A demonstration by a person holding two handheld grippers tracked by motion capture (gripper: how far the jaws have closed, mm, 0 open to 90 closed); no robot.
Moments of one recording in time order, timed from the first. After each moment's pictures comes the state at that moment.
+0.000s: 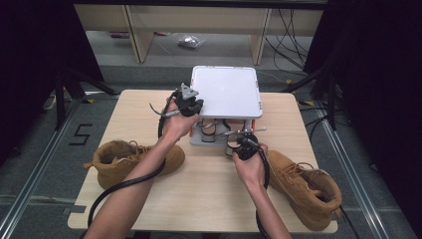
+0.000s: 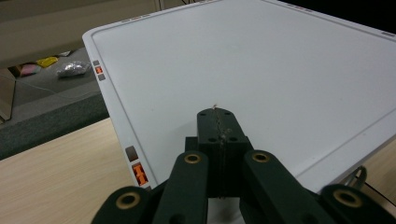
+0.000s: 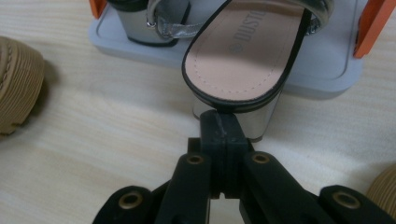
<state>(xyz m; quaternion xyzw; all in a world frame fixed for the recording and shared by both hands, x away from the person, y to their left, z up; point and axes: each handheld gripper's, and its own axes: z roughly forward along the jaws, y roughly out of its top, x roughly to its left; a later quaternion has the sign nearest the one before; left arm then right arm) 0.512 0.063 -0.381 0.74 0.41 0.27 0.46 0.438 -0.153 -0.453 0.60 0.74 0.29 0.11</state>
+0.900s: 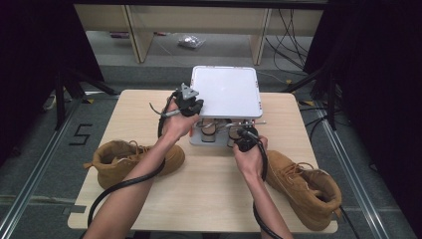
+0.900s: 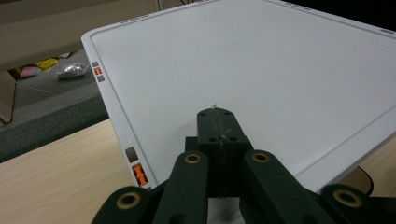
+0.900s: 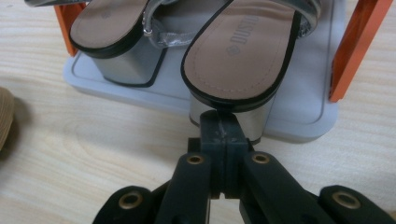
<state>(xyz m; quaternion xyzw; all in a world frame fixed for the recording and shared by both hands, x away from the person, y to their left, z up) 0.512 0.063 -0.381 0.74 0.40 0.28 0.46 0.464 -0.156 -0.455 0.60 0.73 0.30 0.14</state>
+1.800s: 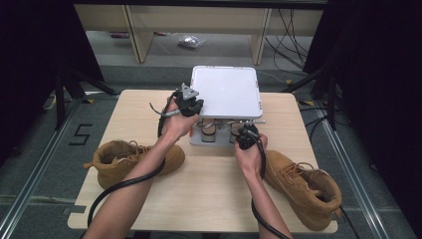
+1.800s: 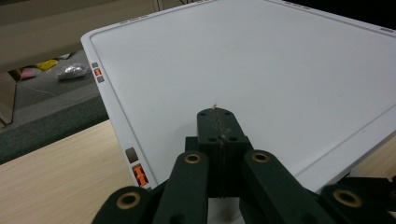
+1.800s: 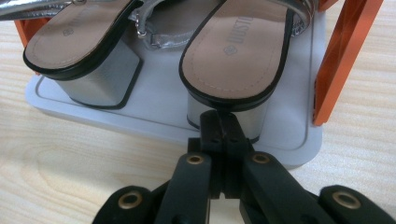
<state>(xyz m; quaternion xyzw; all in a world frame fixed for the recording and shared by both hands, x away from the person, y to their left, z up) 0.512 0.063 -0.381 0.74 0.40 0.28 0.46 0.478 -0.158 -0.468 0.61 0.71 0.30 0.17</state>
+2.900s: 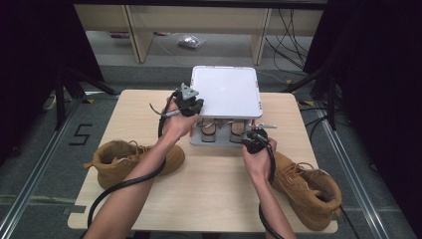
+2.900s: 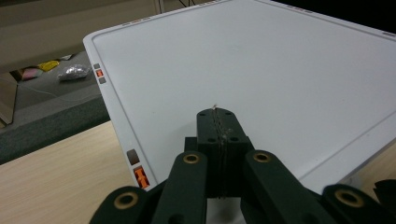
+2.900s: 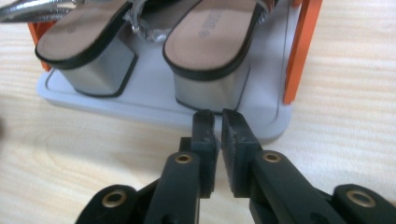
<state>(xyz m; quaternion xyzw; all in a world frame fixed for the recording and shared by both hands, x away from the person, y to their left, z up) 0.513 0.062 -0.382 0.74 0.40 0.28 0.46 0.460 -0.182 -0.463 0.60 0.70 0.33 0.18</state>
